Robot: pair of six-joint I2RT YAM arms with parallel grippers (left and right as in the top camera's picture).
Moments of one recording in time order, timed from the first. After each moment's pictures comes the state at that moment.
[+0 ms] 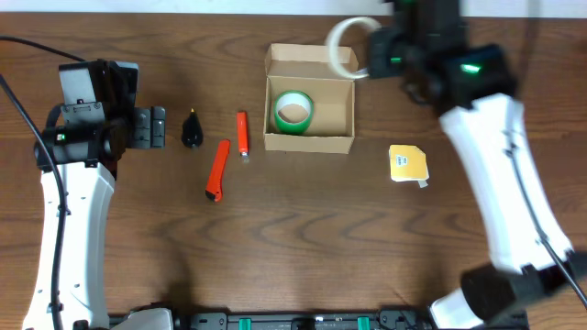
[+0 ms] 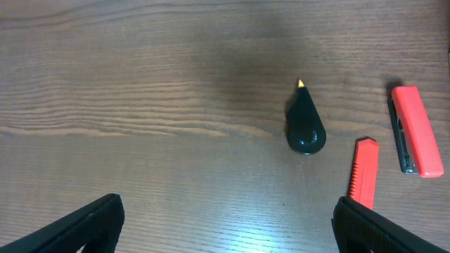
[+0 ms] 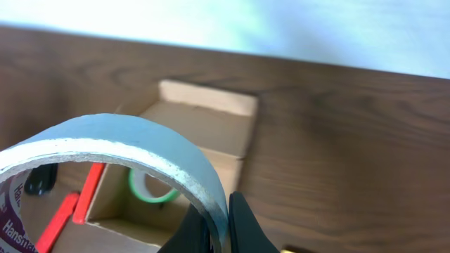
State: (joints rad) left arm 0.12 1.38 1.27 -0.82 -0.06 0.20; right arm 0.35 1.75 1.93 -0.96 0.06 0.15
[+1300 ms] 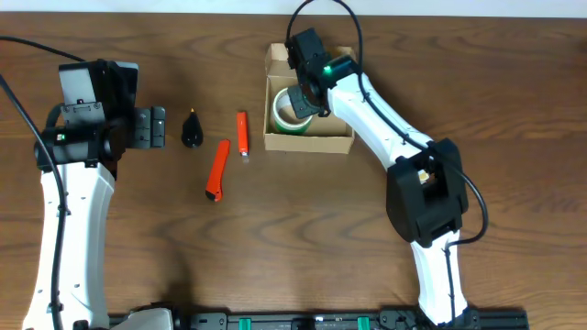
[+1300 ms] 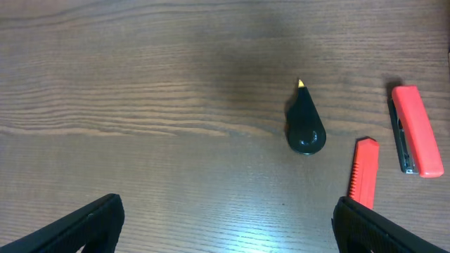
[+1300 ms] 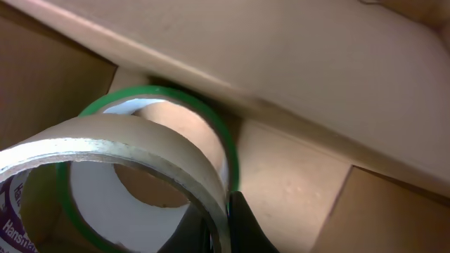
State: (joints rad) left arm 0.12 1.38 1.27 -0.82 -0.06 0.20; right arm 0.50 2.25 1.91 -0.84 0.12 0.14
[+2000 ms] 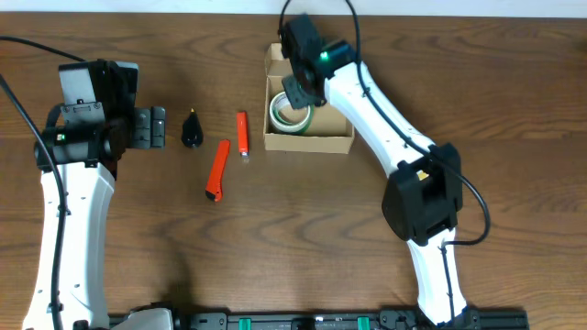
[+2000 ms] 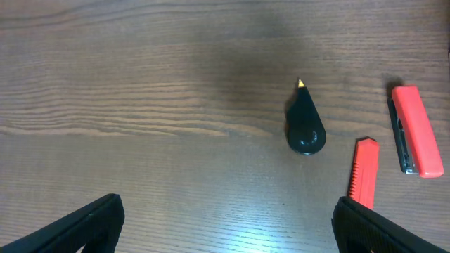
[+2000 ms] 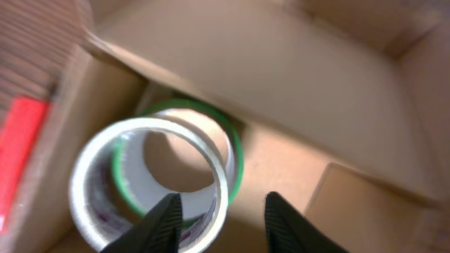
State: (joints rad) left arm 0.12 1.38 1.27 -0.82 -0.06 0.20; right arm 0.52 2.27 2.16 -1.05 0.12 0.13
